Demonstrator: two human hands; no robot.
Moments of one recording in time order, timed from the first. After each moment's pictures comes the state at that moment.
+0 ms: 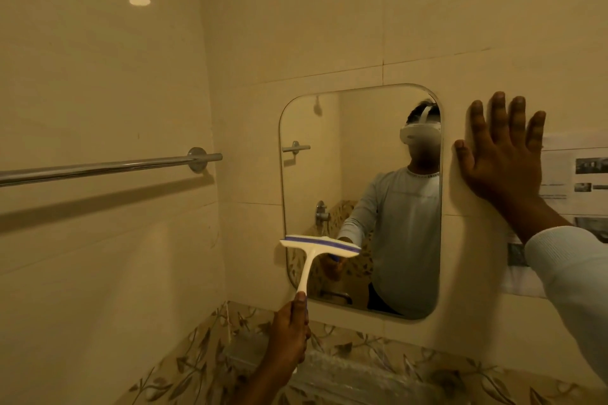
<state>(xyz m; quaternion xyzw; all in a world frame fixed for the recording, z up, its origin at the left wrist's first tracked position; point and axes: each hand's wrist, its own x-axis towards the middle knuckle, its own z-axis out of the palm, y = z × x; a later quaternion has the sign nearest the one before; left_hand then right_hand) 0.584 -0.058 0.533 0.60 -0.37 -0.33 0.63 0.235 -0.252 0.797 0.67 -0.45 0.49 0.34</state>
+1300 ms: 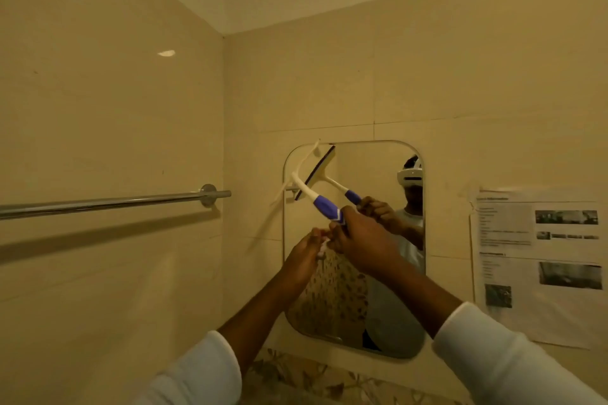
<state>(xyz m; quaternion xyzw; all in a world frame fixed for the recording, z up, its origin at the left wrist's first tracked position) 0.555 -0.050 0.723 0.48 -0.59 -0.27 0.59 0.406 -0.098 0.777 0.85 -0.34 0.40 -0.01</state>
